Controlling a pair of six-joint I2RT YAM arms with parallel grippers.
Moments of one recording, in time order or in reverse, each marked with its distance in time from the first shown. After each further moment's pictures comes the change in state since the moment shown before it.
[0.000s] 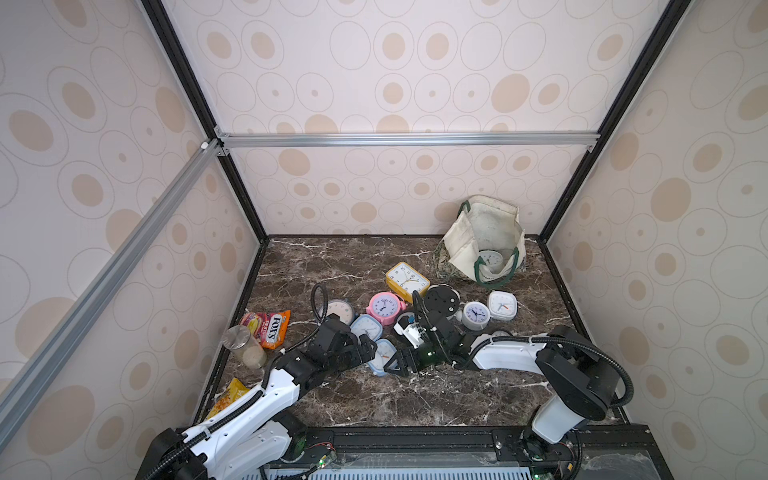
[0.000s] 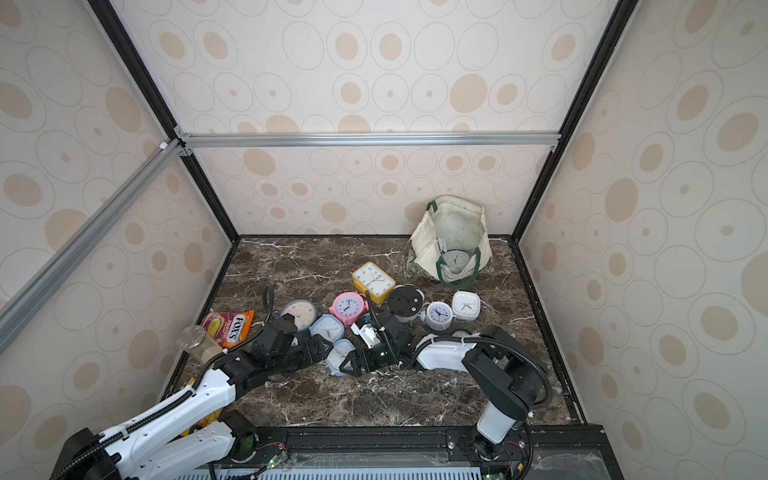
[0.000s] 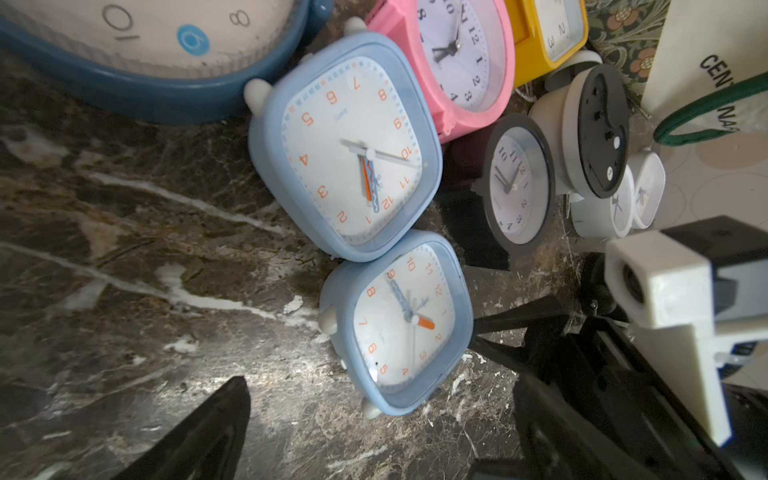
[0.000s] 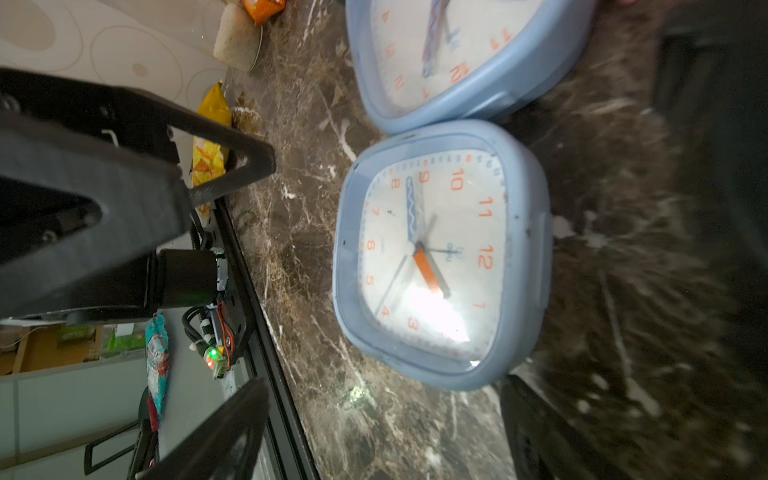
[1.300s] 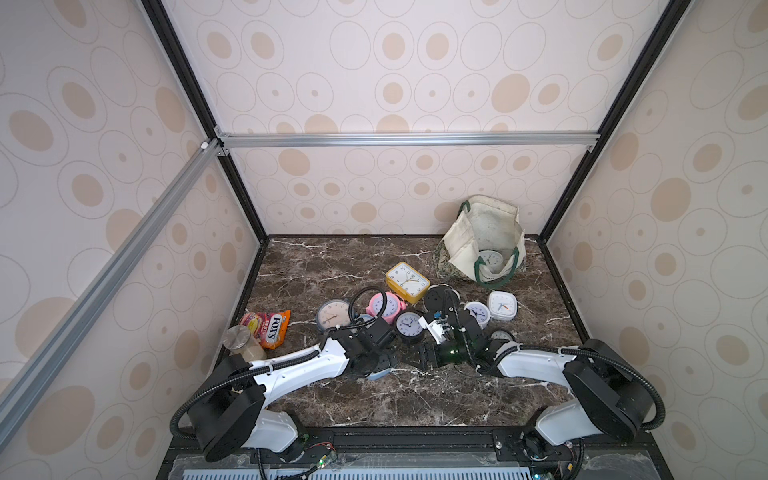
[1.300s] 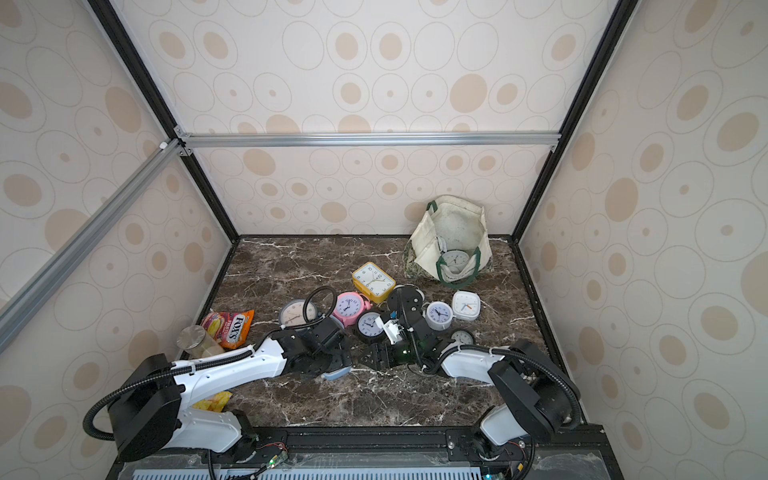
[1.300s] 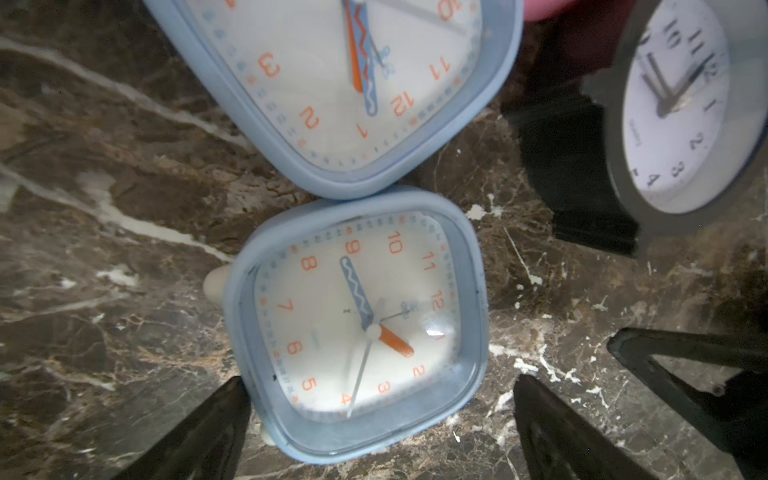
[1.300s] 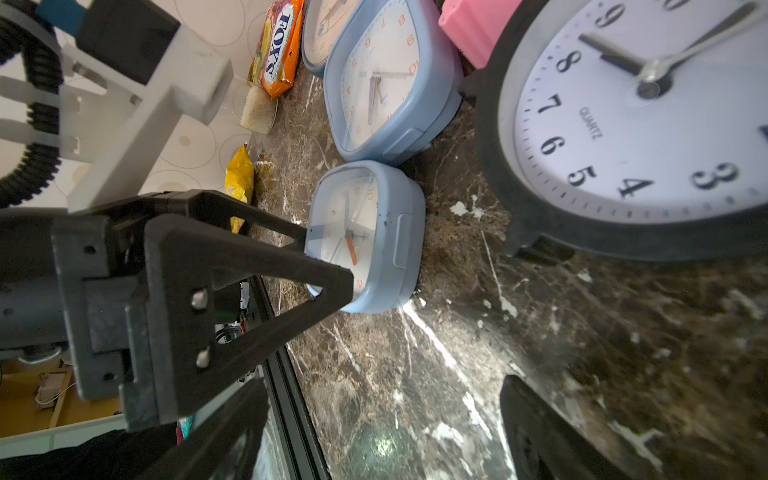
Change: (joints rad) left arm -0.275 0.462 0.296 -0.212 -0.179 -0.223; right arm -0.175 -0.186 -0.195 0.098 -0.046 0.046
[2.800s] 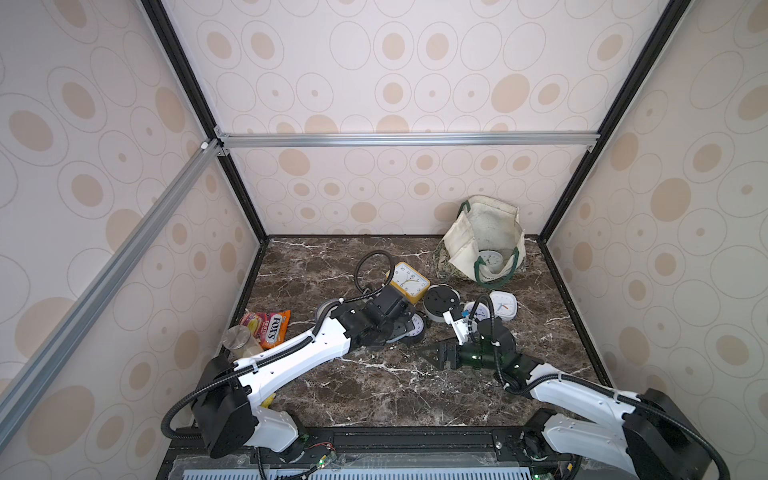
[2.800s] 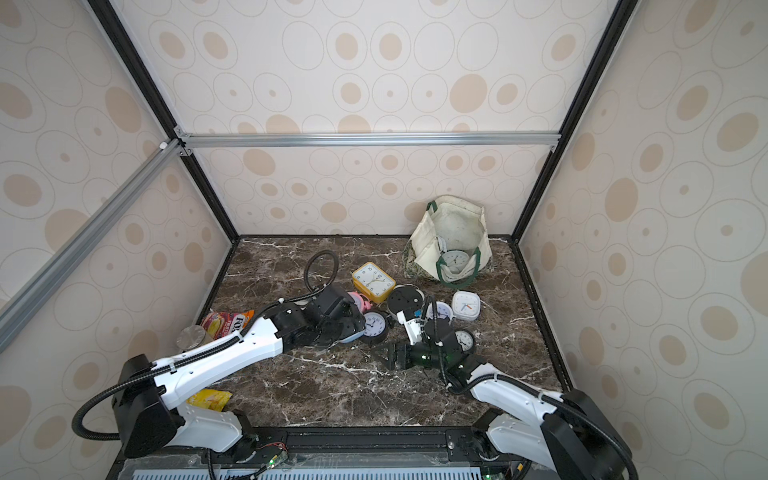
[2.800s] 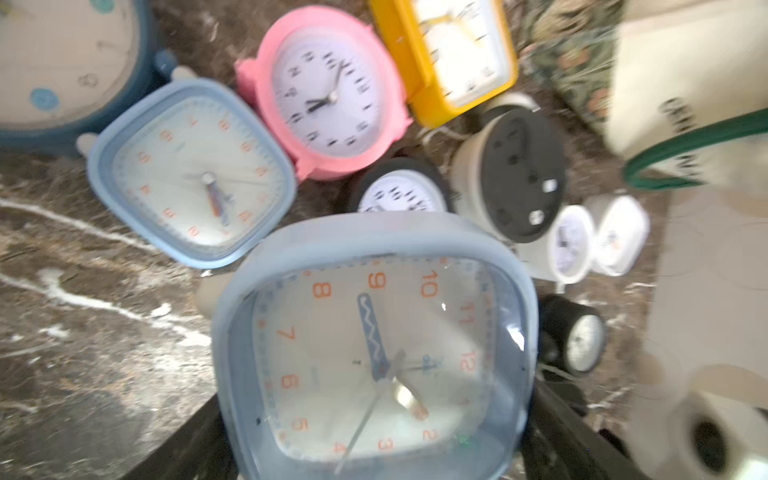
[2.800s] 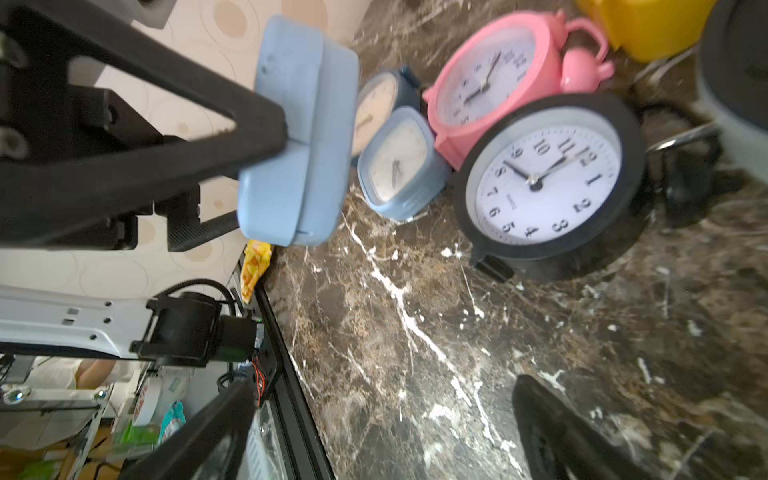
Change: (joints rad) left arm -0.001 -0.005 0.372 -0.077 -0.075 -0.029; right arm -0.057 -0.425 -0.175 0.023 0.155 0.031
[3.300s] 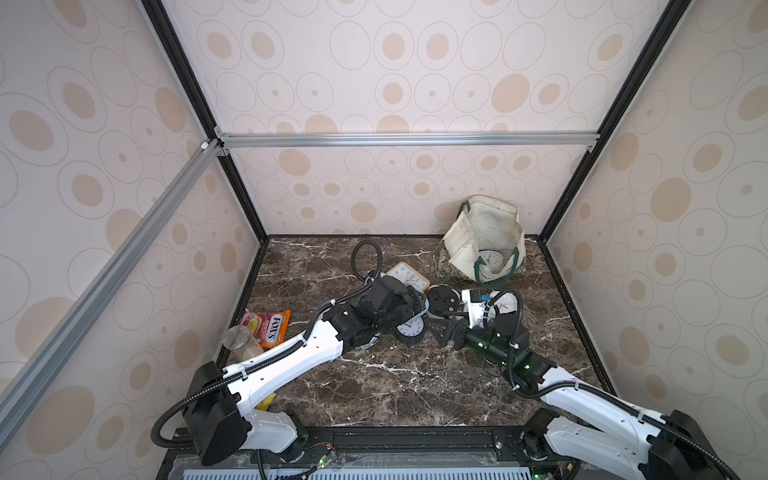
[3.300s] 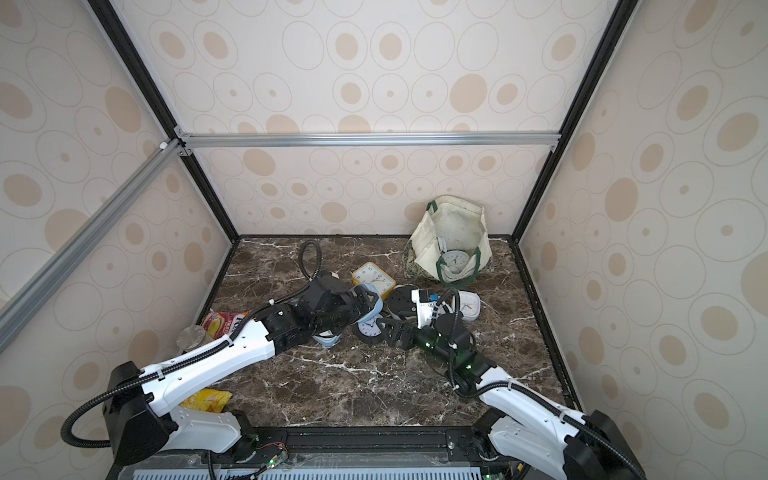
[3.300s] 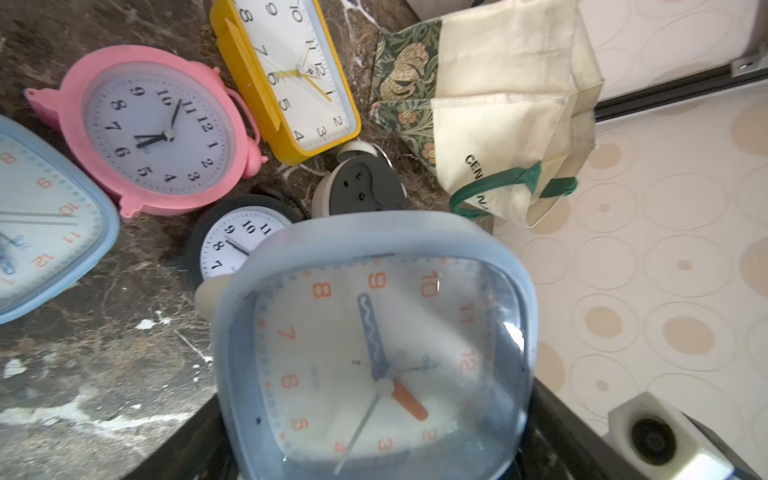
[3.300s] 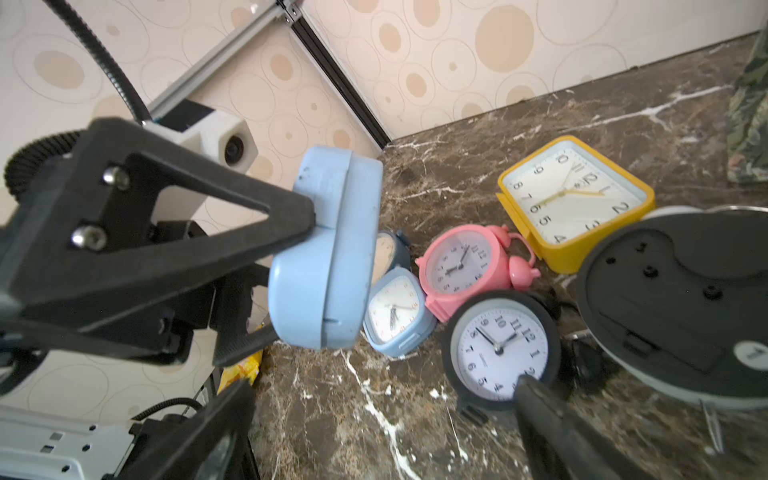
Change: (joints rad) left arm 0.014 -0.056 -0.061 0.320 0.064 -0.067; right arm 0.000 -0.032 0.080 0.154 0.212 -0.009
